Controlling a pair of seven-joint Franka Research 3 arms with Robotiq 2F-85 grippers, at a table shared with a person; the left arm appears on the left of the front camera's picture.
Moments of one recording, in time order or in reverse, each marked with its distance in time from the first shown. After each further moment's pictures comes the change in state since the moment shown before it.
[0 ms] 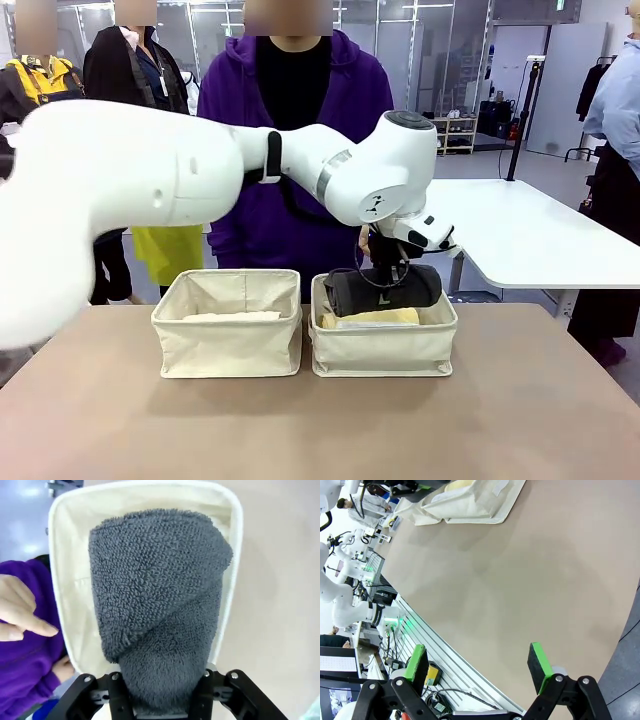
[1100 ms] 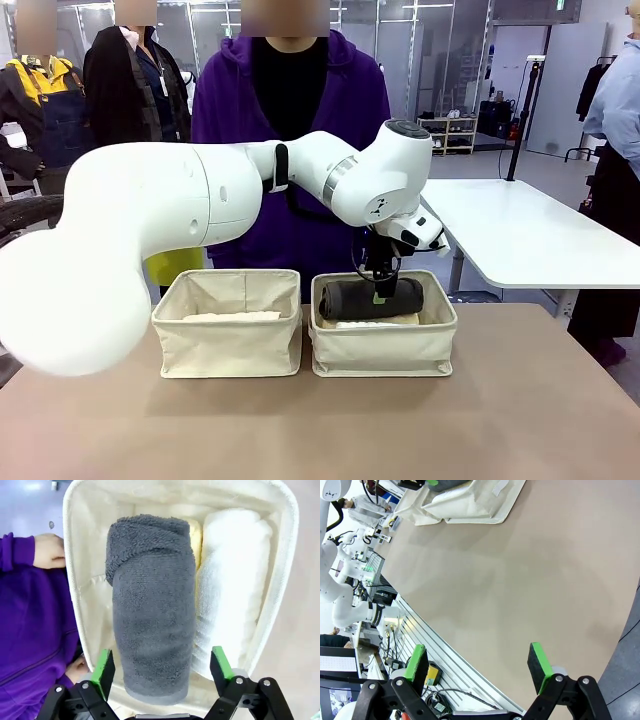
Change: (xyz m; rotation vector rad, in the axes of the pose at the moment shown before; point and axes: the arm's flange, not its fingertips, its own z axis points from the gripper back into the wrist) left arm -0.002 0.033 -0.021 0.019 0.036 -0.005; right arm 0.000 0.000 0.000 0.000 0.000 0.000
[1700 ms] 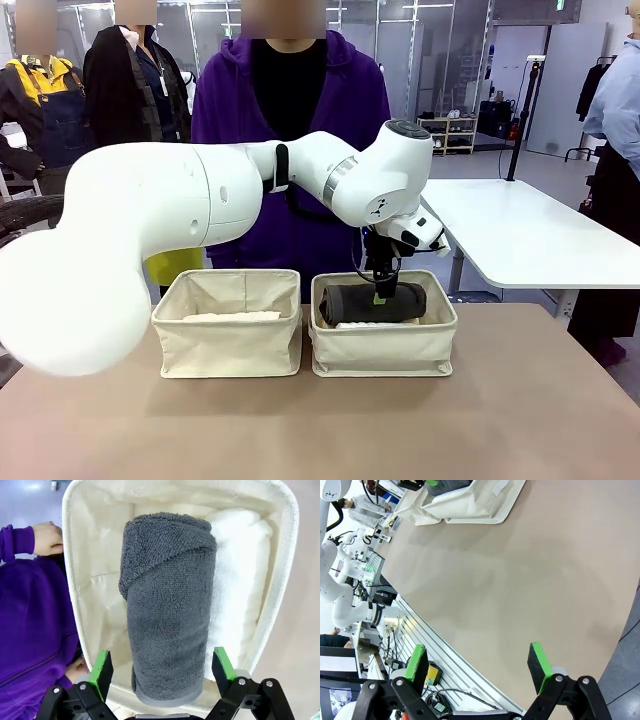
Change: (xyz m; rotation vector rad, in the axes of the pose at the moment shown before) left arm 0.000 -0.001 -0.001 0.000 0.002 -0.001; right arm 0.000 0.000 0.000 0.000 0.000 0.000
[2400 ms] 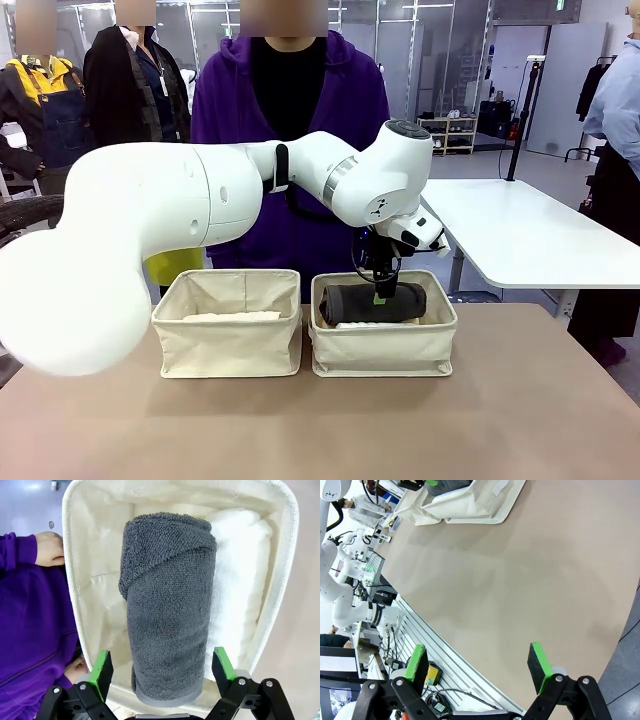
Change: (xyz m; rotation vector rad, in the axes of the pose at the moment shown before) left arm 0.000 0.000 0.000 0.000 0.000 0.000; right arm 0.000 0.000 0.000 0.000 0.000 0.000
